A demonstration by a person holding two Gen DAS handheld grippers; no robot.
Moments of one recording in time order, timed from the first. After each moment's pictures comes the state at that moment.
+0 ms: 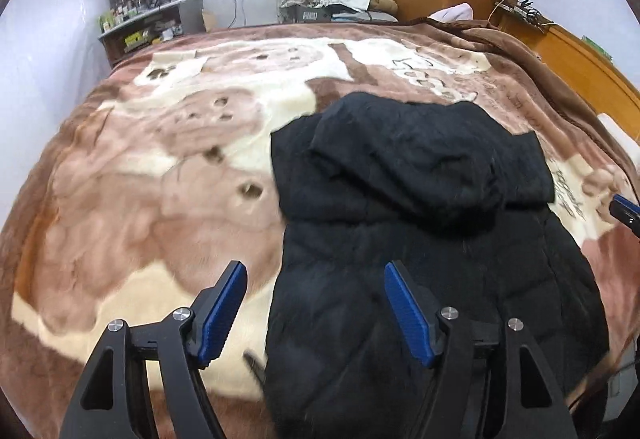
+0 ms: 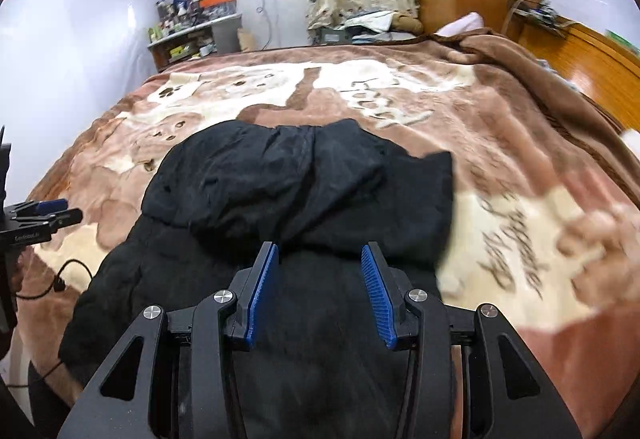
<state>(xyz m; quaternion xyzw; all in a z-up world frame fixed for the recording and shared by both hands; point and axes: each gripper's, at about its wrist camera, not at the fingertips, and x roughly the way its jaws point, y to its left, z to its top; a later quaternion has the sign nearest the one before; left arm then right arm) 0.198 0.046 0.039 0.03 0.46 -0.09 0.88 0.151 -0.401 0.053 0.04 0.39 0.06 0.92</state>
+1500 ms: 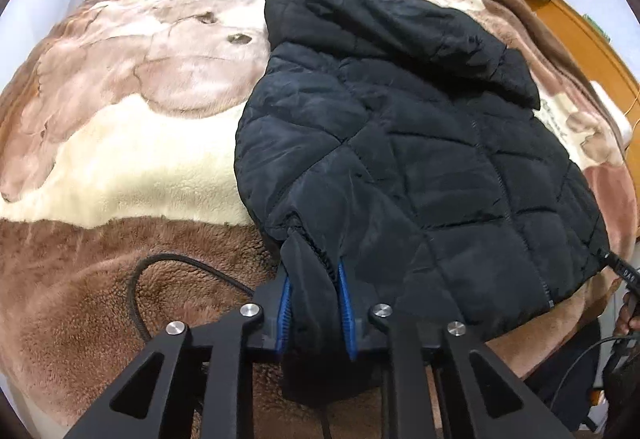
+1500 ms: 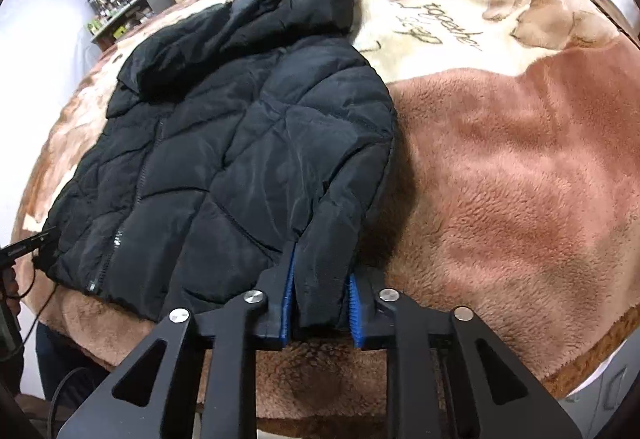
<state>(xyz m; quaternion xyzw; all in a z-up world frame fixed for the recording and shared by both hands) 0.093 0.065 -0.048 -0.01 0.55 -0.11 0.83 0.005 -0.456 -0.058 0.14 0.51 0.00 0.85</state>
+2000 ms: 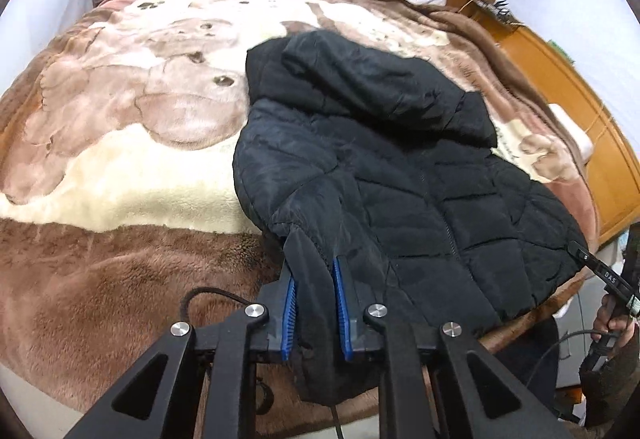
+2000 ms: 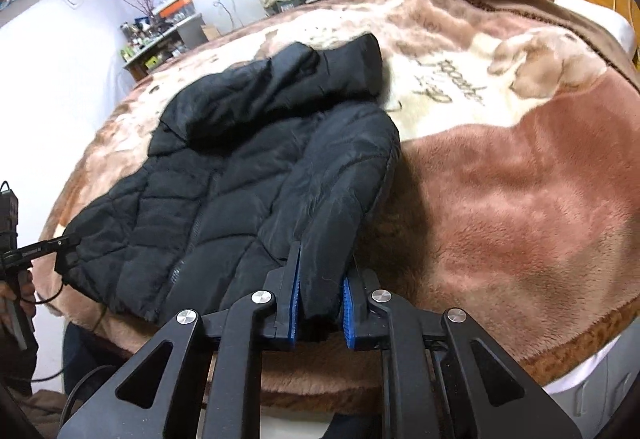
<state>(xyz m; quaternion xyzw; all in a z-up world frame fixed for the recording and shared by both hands) 0.060 0.080 0.013 -0.05 0.50 -0.16 0.85 -0.025 -0.454 0.006 0.15 0.44 0.03 0.89</state>
